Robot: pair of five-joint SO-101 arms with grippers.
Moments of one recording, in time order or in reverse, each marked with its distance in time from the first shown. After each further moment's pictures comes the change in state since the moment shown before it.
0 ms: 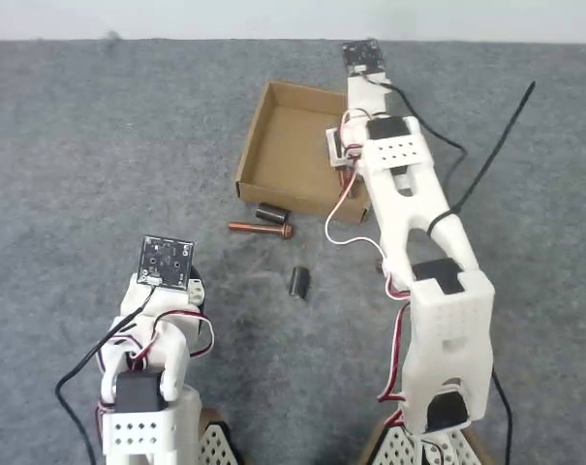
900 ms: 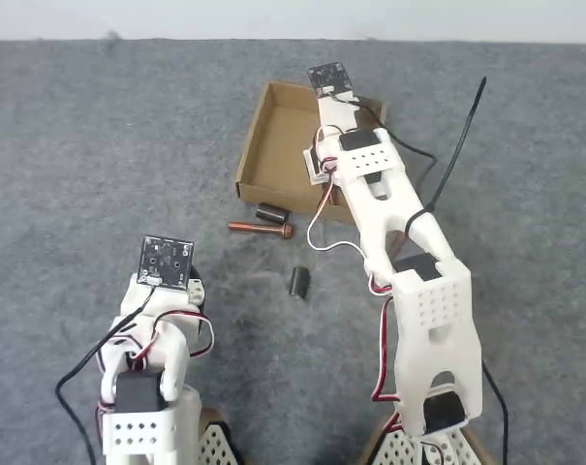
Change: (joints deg) left arm 0.0 0.0 0.0 0.0 0.0; right arm -3.7 7.3 -1.8 -1.1 1.7
